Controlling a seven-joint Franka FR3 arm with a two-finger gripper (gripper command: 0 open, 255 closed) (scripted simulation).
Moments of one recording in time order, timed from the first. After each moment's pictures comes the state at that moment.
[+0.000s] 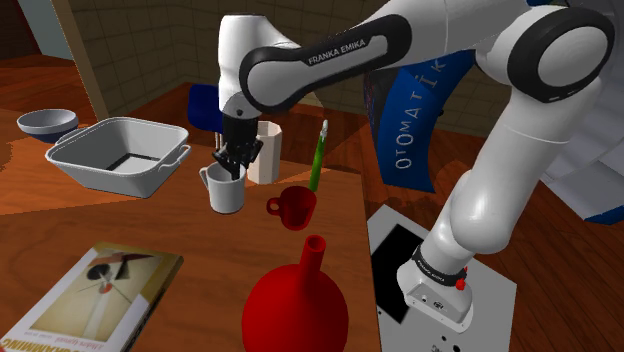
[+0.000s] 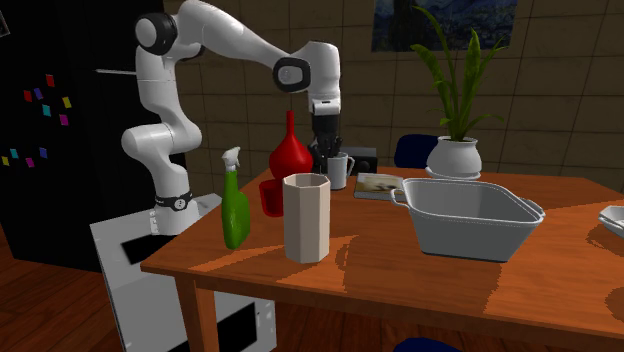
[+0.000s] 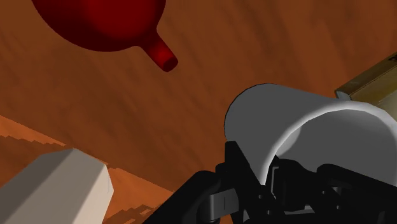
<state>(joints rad) 0.17 0.05 0.37 -2.01 0.05 2.09 0.44</state>
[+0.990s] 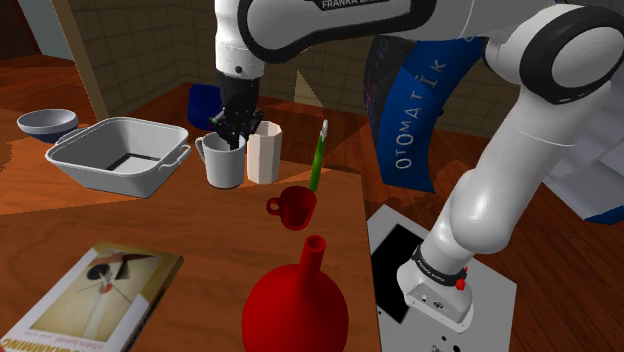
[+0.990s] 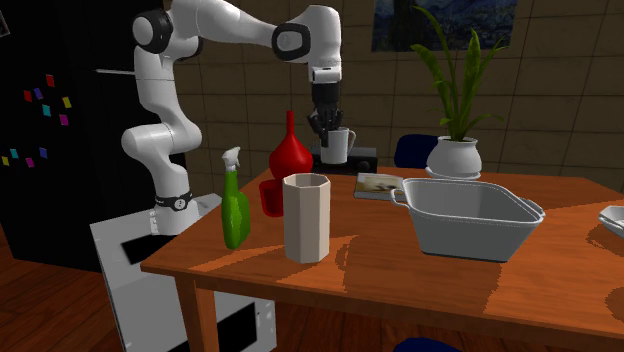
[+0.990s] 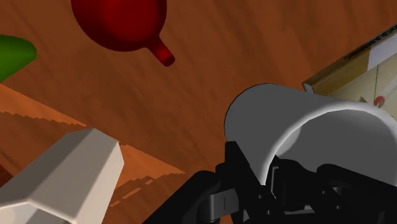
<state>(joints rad) 0.17 0.00 0.37 -1.86 0.06 1.89 0.44</state>
